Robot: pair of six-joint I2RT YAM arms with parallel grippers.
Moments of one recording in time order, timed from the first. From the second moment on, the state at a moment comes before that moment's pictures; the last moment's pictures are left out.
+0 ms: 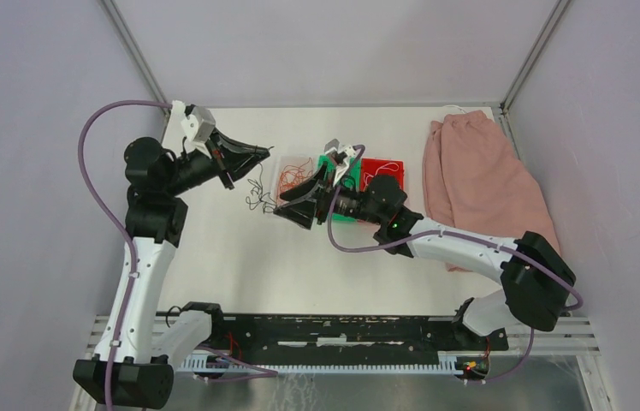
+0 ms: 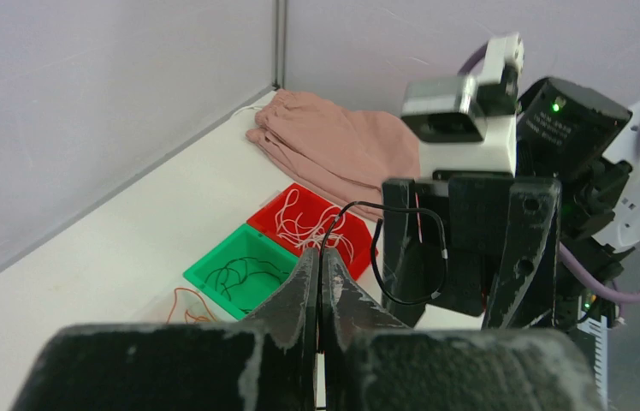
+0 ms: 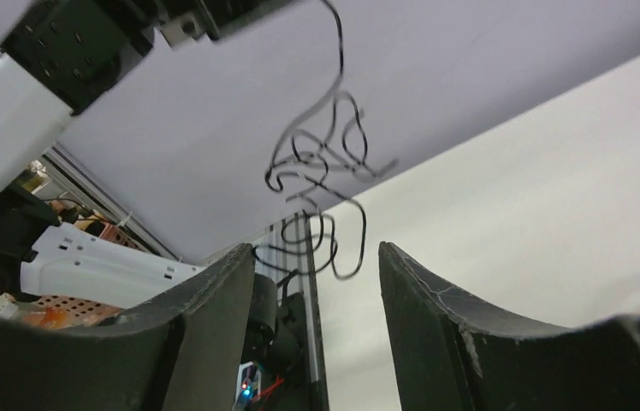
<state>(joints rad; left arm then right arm) -0.07 0.95 1.09 -0.02 0.97 -0.17 0.91 1.46 0.88 0.78 -0.45 0.60</state>
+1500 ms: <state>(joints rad) -0.13 1.16 1.18 -0.76 0.42 0.18 0.62 1.71 1.11 -0.04 -0.12 0.28</state>
